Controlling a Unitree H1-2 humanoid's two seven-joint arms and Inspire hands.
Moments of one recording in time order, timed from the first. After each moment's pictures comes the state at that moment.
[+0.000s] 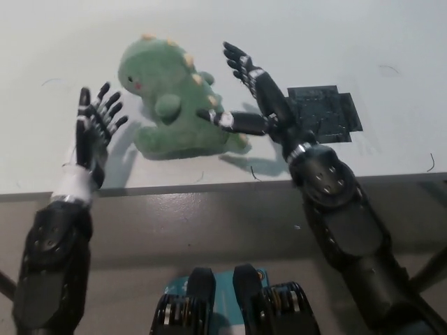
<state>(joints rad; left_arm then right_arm) -0.50 0.17 0.13 0.32 -0.18 0.00 -0.05 -0.77 0.01 0.13 0.58 -0.04 -0.17 0.10</state>
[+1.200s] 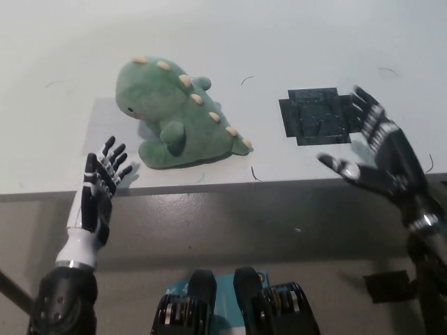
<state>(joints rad) -0.26 0.10 0.10 0.16 -0.13 -0.12 -0.08 -0.36 -0.18 -0.05 0.08 0.12 -0.03 0.20</state>
